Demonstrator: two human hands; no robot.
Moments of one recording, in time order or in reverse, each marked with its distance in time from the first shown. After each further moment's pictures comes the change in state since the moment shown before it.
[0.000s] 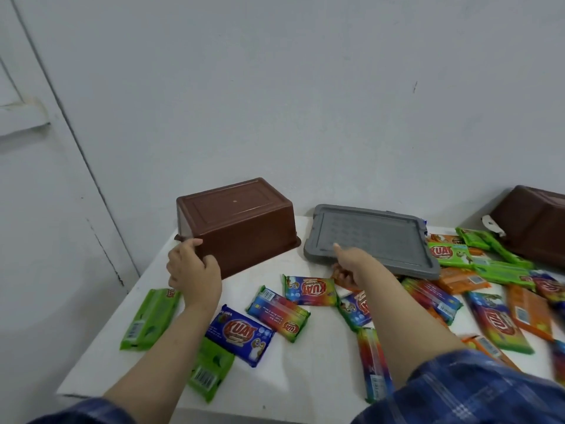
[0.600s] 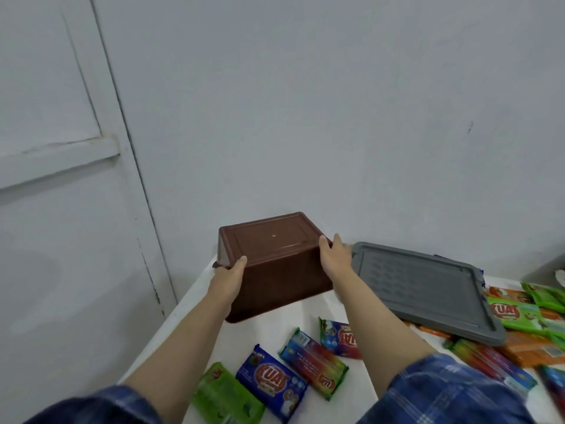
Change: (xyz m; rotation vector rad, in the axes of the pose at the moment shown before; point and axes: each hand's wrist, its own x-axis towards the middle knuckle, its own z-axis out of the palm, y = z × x) left_hand 0.076 -0.002 0.005 -0.326 -0.473 -0.498; right_hand 0.021 -0.088 0.092 0.001 0.095 -0.631
